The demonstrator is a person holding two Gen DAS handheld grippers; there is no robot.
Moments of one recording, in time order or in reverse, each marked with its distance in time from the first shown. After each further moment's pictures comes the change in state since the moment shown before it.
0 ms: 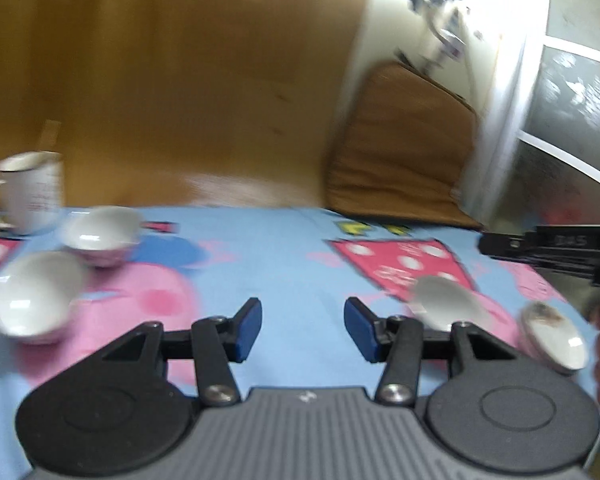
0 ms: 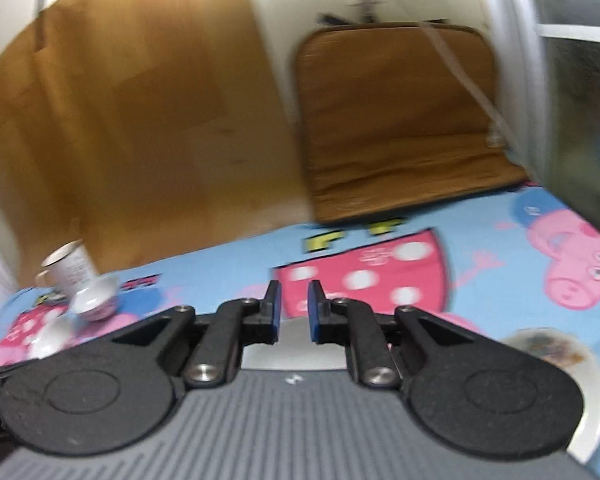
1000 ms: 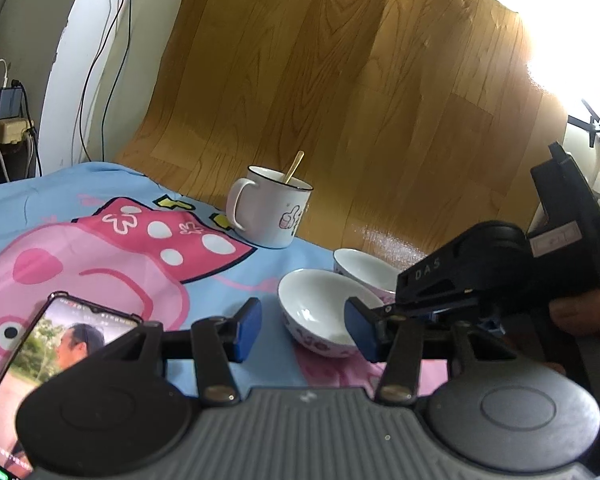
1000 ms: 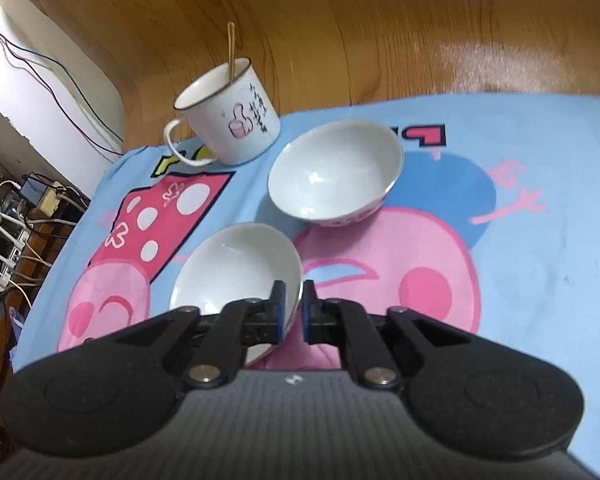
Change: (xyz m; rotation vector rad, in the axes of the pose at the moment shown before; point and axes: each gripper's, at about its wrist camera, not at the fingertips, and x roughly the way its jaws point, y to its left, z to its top) left arm -0.064 0.132 -0.037 -0.305 -0.245 0.345; right arm 0.176 0.218 -0.033 -0.066 0.532 0.314
